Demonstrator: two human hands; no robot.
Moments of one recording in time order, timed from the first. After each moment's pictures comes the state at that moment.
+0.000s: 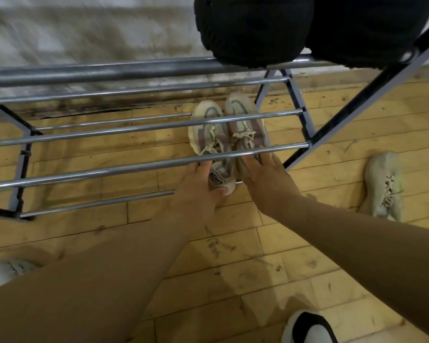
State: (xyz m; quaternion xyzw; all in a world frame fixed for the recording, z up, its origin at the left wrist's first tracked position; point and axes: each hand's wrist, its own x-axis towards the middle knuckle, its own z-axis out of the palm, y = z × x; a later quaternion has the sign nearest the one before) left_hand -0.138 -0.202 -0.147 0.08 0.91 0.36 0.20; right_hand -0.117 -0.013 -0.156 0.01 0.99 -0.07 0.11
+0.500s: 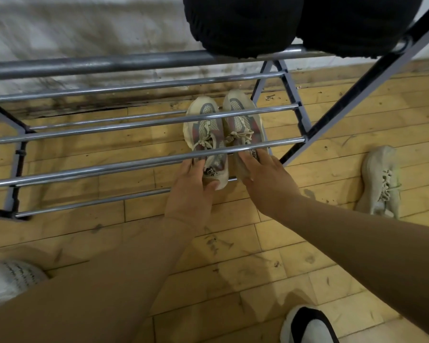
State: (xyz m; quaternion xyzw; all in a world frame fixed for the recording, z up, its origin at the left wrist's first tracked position) left_hand -0.123 -0.203 -0.147 0.07 0.92 0.36 0.13; right_hand -0.105 -0.010 -0.155 0.05 0.99 -0.14 0.09
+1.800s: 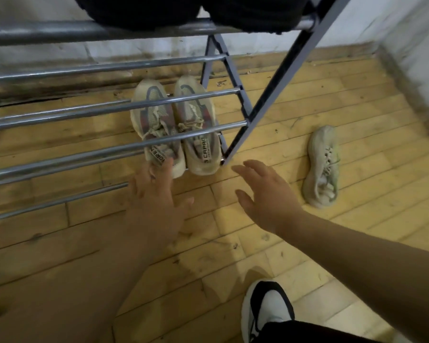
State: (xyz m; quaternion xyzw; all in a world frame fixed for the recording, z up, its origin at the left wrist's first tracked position) left_hand -0.084 -0.194 -0.142 0.09 0.93 0.29 0.19; right_hand -0.016 0.039 -0.116 0.08 0.98 -0.14 0.09
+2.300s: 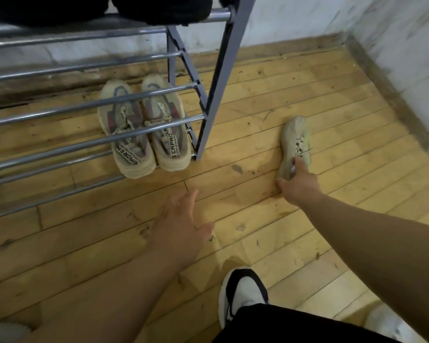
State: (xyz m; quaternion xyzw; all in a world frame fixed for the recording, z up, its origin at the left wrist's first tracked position) left_hand -0.016 -0.130 -0.127 0.15 0.88 0.29 0.34; right_hand 0.025 0.176 -0.143 0.51 0.81 -0.22 0.16
